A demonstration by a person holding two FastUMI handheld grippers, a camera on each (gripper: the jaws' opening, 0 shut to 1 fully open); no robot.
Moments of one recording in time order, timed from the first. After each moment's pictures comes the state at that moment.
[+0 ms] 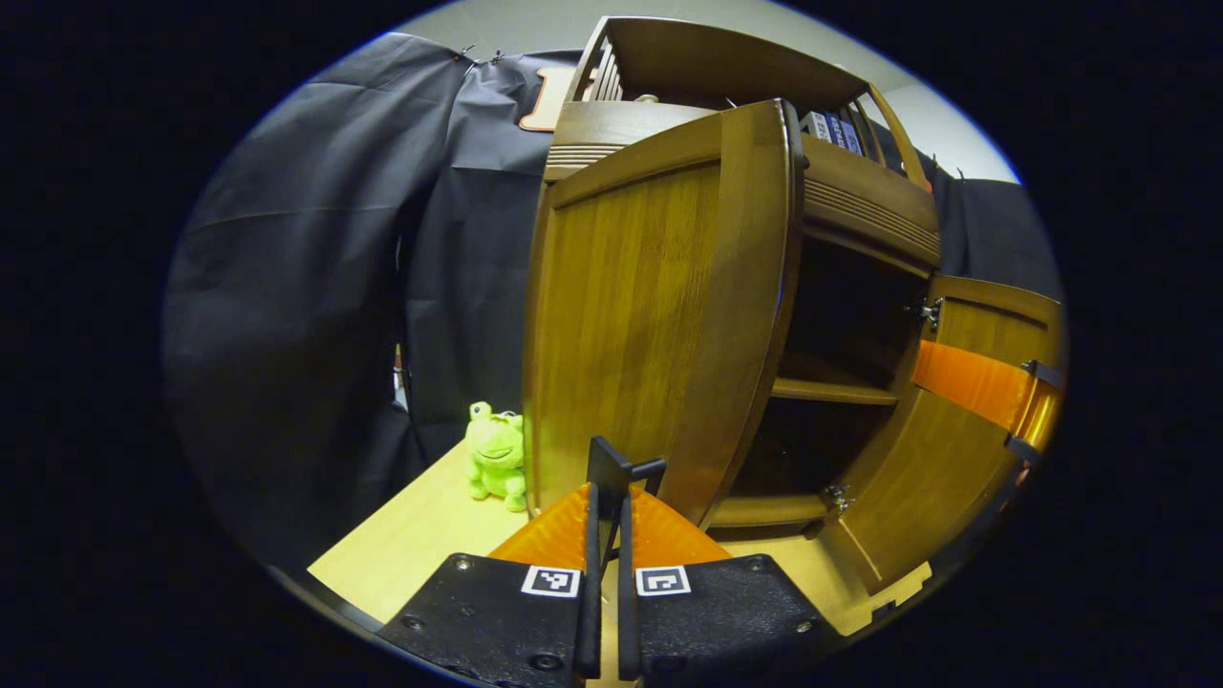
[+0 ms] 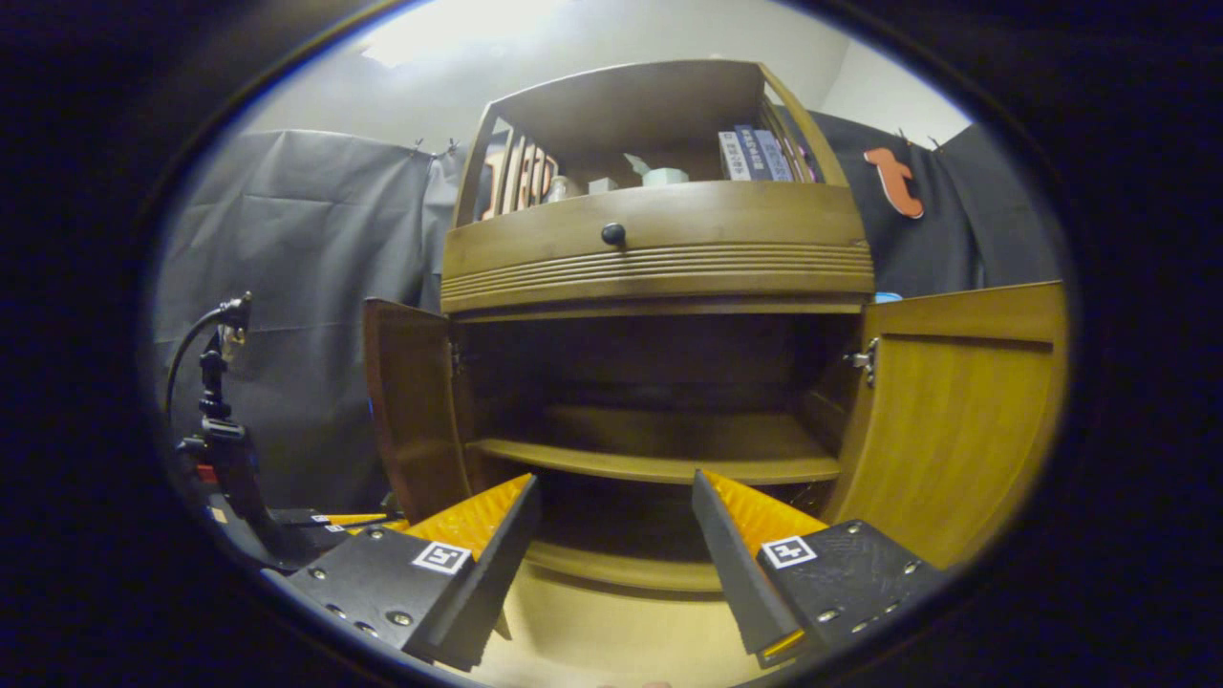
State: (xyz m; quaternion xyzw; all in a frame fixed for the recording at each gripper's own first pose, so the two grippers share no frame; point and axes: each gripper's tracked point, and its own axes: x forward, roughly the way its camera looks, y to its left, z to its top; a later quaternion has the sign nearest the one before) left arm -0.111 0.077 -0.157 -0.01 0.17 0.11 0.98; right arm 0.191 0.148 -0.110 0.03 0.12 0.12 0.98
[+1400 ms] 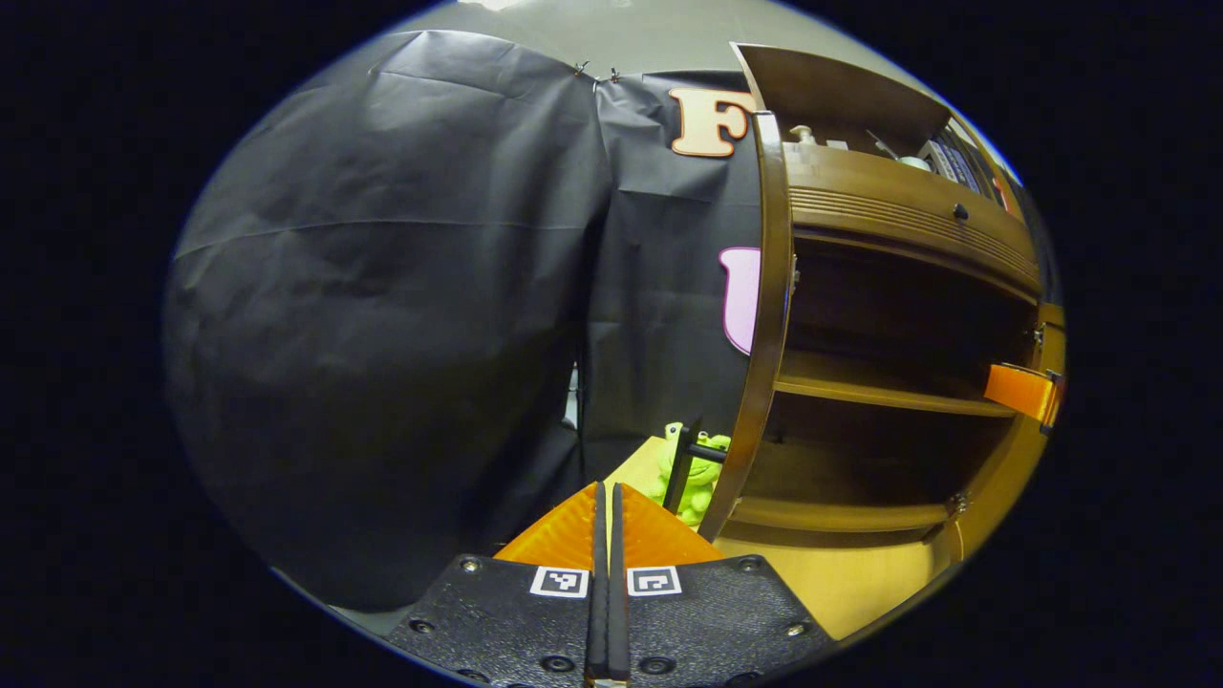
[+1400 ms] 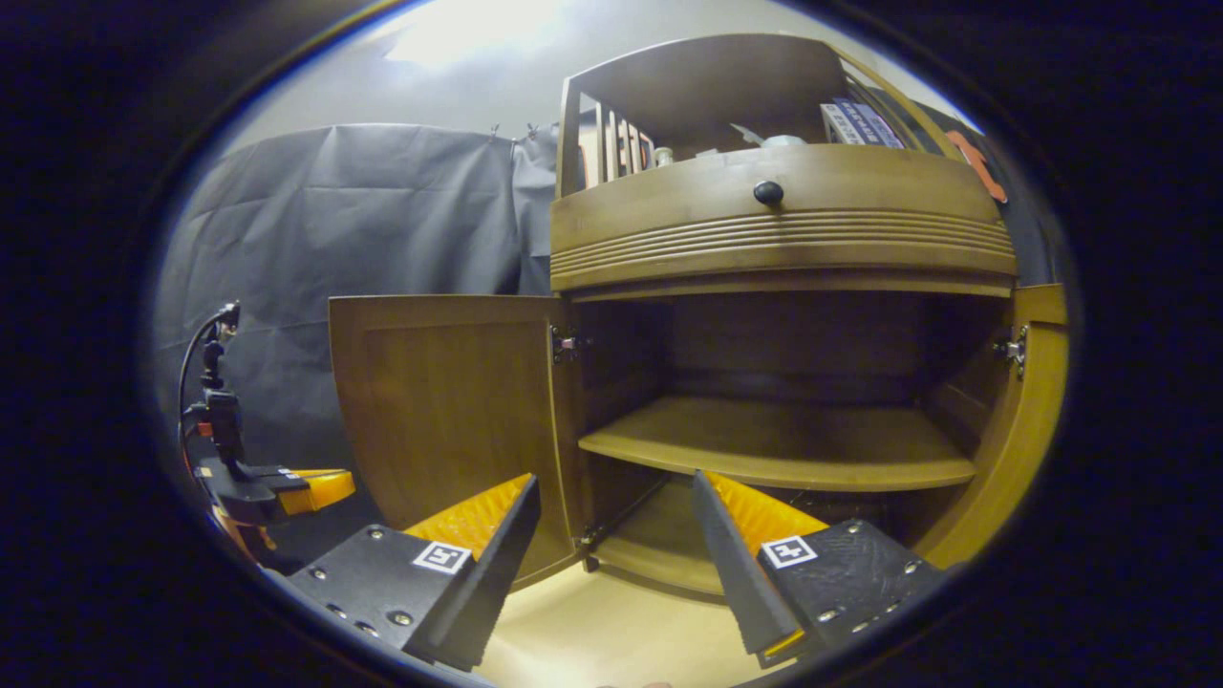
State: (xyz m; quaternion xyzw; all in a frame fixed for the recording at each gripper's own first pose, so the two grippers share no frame) left arm -0.194 0.259 -0.116 0.01 0.14 0.30 0.95; right arm 0.196 0.255 -0.123 0.04 0.14 0.26 0.95
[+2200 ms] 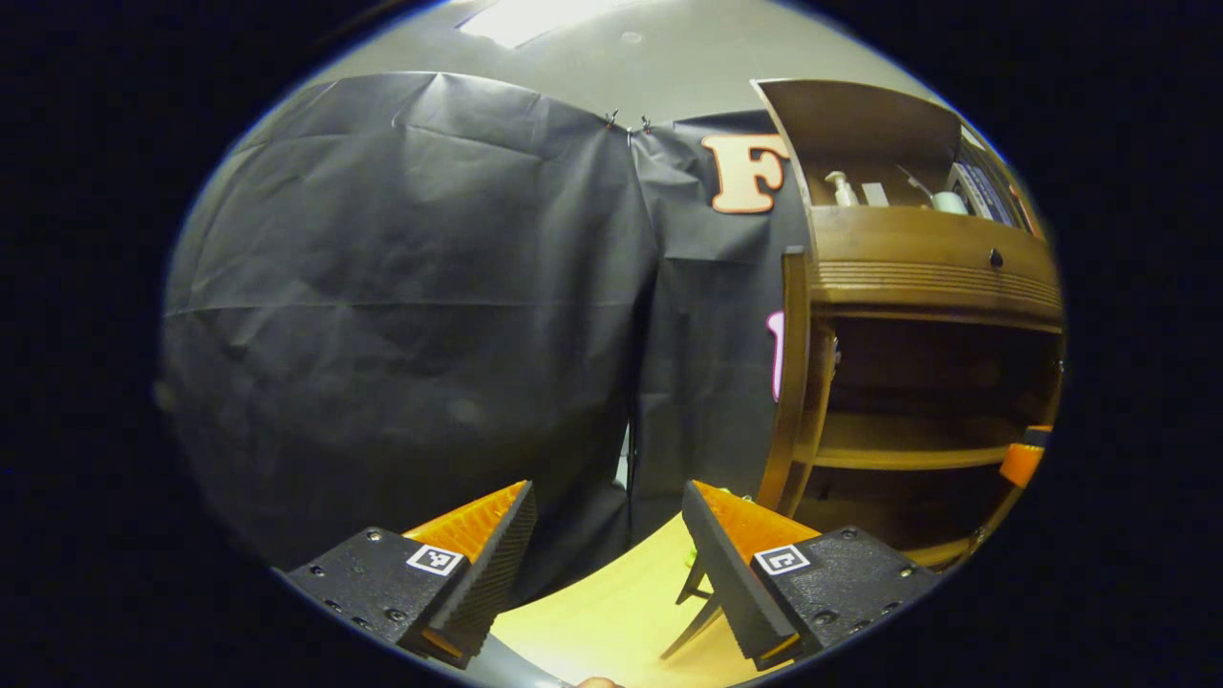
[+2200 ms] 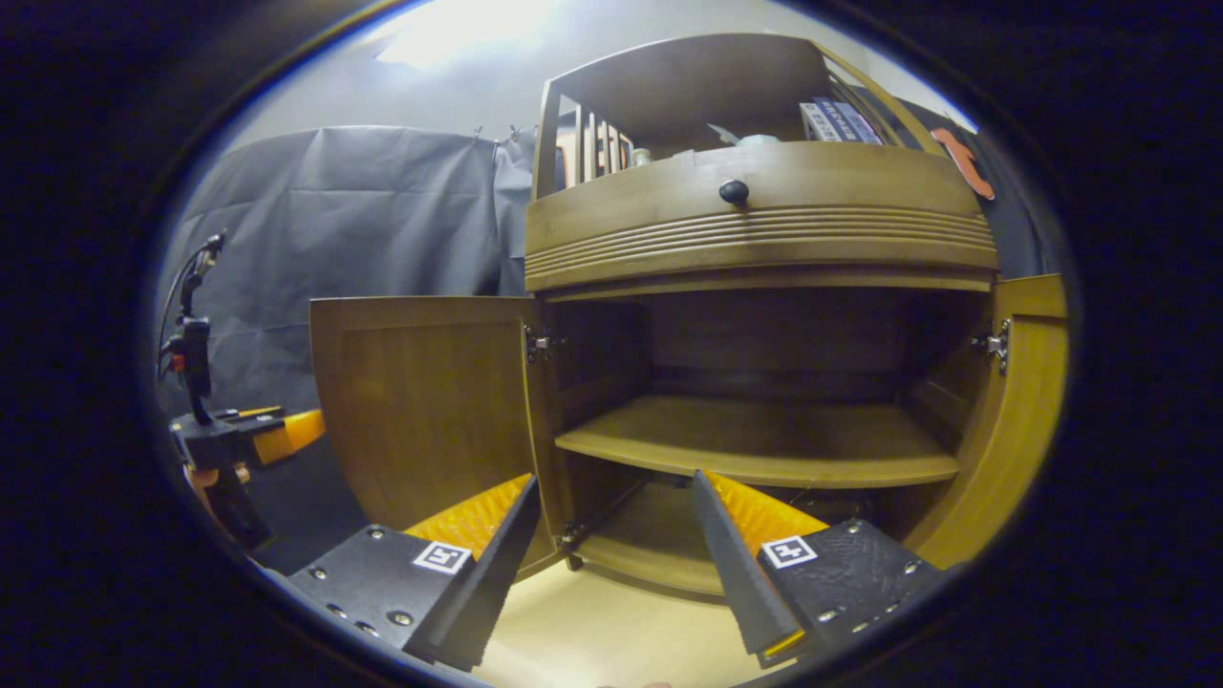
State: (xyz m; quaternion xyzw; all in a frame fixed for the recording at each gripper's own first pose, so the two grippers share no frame) left arm -0.190 0.257 -0.017 0.06 0.04 0.35 0.93; right arm 0.202 0.232 -0.126 0.05 0.14 0.24 0.96
